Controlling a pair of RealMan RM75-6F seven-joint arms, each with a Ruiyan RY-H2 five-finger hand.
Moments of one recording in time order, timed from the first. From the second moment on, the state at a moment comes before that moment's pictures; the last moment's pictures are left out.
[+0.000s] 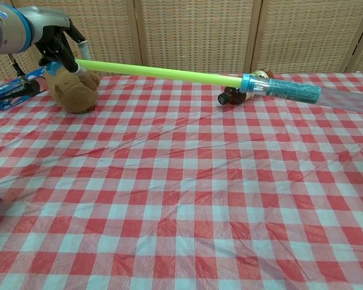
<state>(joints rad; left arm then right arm) -1.02 -1.39 -0.39 -1.65 0.24 1.14 0.66 0.37 -1.25 0.25 -1.74 -1.02 1.25 -0.22</state>
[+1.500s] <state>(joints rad) -1.04 -1.43 -0.37 -1.70 0.26 1.16 0.65 0.42 -1.28 0.26 -1.78 -1.08 1.27 -0.28</state>
